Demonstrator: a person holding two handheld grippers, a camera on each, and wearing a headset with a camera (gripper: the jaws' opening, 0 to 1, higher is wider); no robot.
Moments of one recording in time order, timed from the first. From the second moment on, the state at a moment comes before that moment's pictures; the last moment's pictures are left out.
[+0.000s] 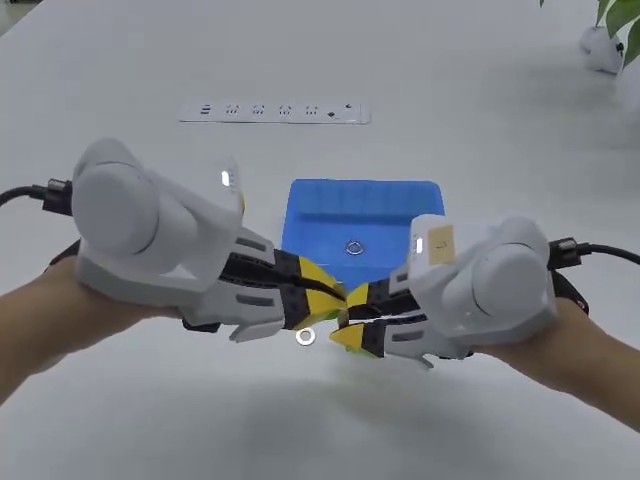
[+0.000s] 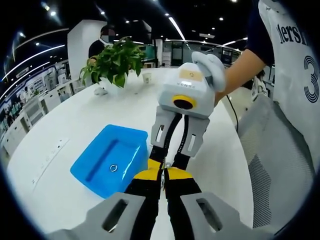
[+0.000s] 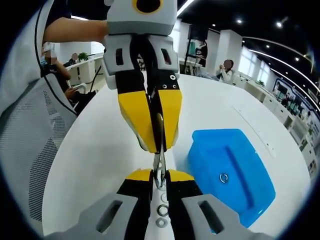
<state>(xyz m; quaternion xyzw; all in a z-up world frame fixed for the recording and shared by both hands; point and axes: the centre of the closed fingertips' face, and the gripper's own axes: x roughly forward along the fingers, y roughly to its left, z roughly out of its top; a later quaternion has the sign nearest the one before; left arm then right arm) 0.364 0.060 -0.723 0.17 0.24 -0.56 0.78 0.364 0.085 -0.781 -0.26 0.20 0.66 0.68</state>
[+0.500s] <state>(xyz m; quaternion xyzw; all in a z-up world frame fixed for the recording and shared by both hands) 0.358 0.062 -0.724 0.19 0.24 -0.56 0.77 0.361 0.086 -0.781 -0.25 0.19 0.65 0.69</state>
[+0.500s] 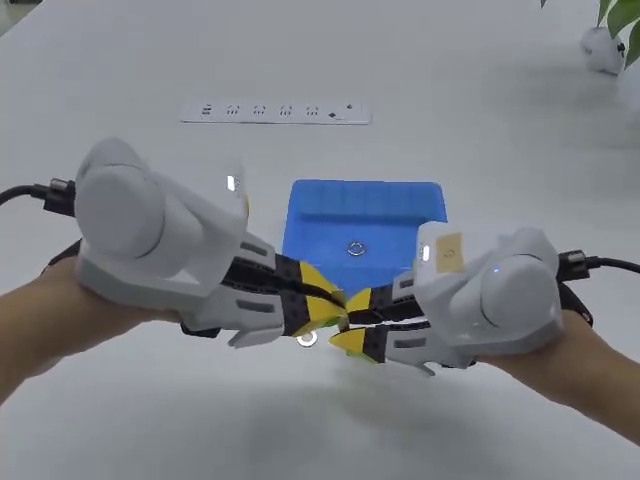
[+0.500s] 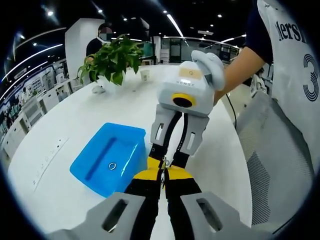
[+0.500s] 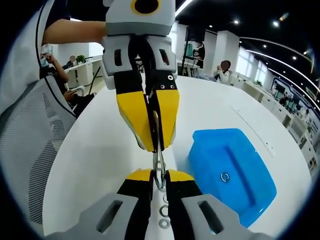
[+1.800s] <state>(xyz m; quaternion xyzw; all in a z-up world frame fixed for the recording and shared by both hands) 0.343 0.061 -0.660 0.21 0.19 -0.56 0.78 0.351 0.082 -0.716 -0.28 0.13 0.66 0.69</state>
